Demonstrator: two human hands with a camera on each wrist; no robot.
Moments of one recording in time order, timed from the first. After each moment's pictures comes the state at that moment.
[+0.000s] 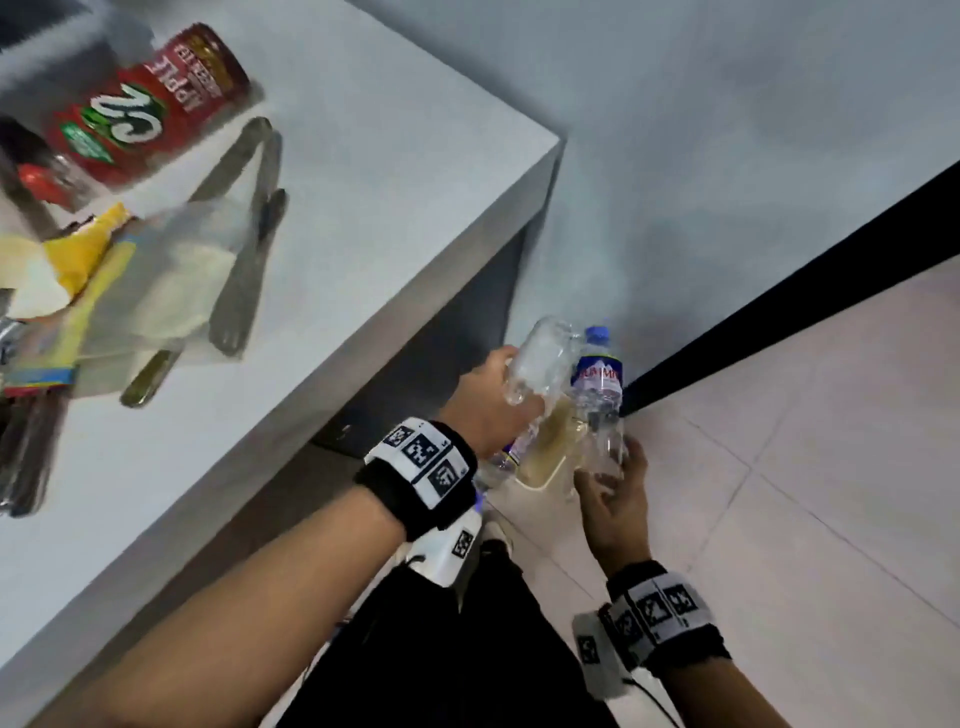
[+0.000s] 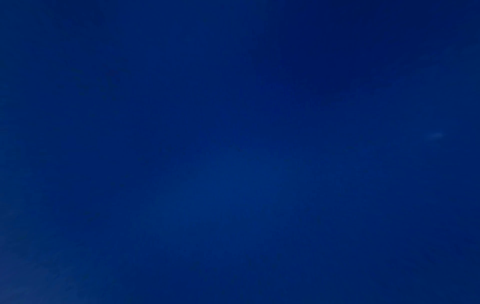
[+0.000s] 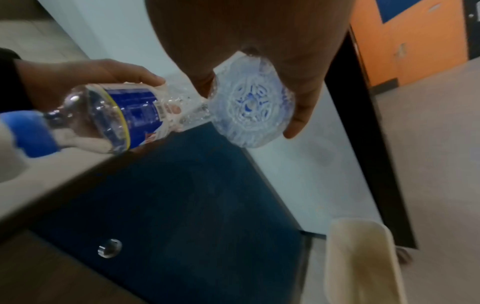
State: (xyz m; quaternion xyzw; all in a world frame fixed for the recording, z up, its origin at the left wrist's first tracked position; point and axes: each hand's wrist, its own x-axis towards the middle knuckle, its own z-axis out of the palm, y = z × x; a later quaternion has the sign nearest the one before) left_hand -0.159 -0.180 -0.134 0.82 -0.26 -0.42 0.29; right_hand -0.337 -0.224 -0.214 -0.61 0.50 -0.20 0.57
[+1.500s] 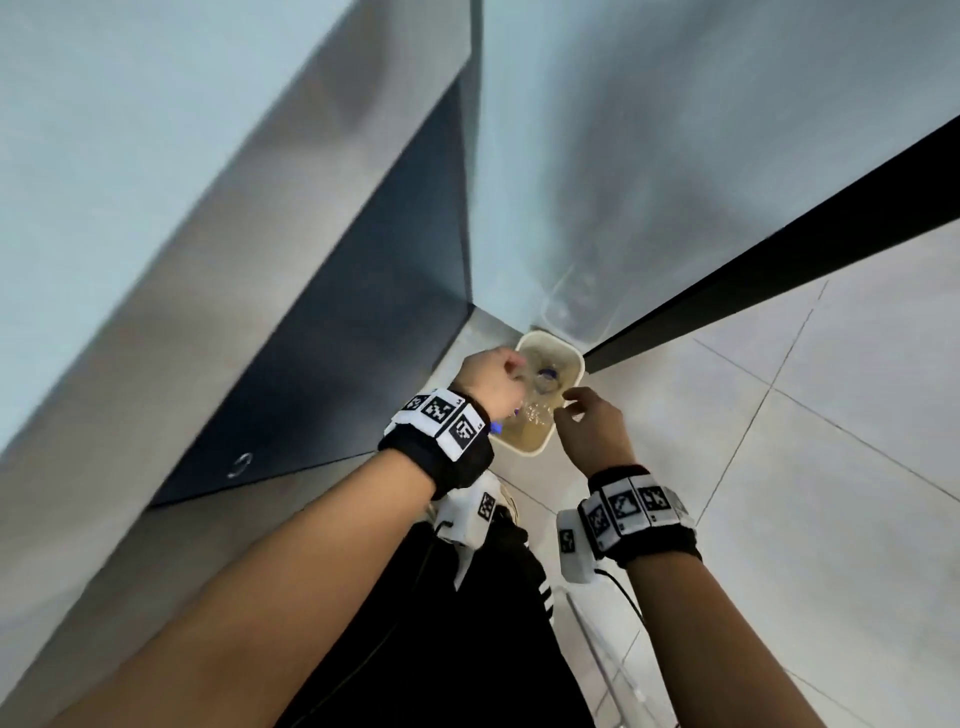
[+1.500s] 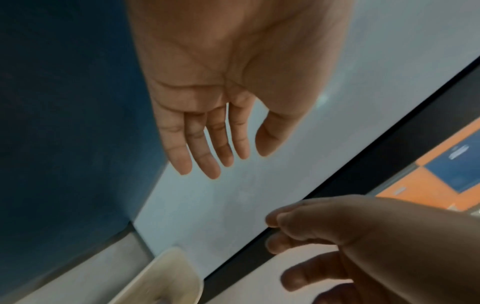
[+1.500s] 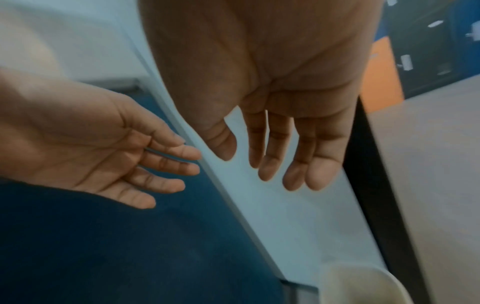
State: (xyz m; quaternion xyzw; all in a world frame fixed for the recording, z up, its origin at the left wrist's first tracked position) left_hand -0.154 -0.263 -0.318 0.82 -0.27 -0.47 0.19; right_hand -0.290 -0.308 -0.343 -0.67 0.58 0.06 0.46
